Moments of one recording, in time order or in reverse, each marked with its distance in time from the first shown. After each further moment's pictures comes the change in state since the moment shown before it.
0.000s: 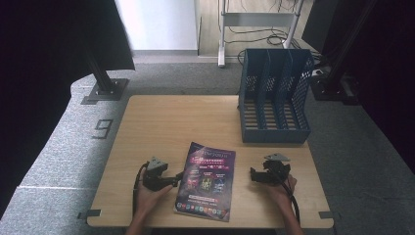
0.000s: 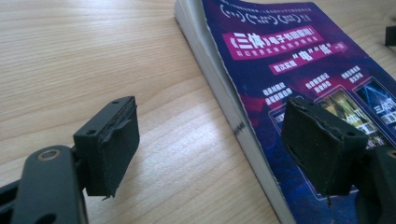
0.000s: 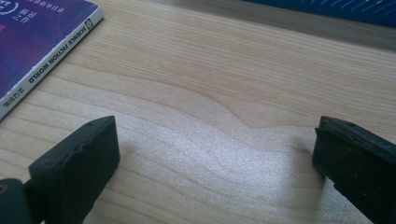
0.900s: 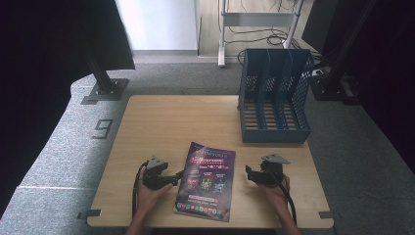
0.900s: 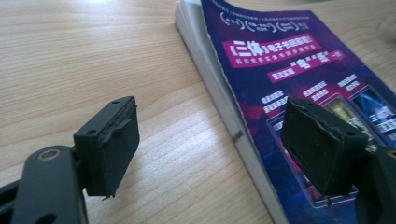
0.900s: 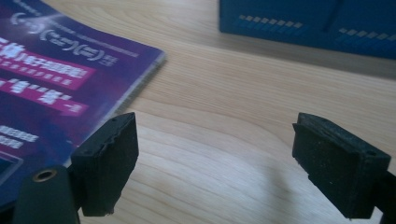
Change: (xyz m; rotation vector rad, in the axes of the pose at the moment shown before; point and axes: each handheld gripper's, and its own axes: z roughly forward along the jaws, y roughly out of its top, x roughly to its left) left arm -0.001 0.003 0.000 -0.012 -0.013 -0.014; right arm 0.019 0.006 -0.016 -0.109 0.096 0.019
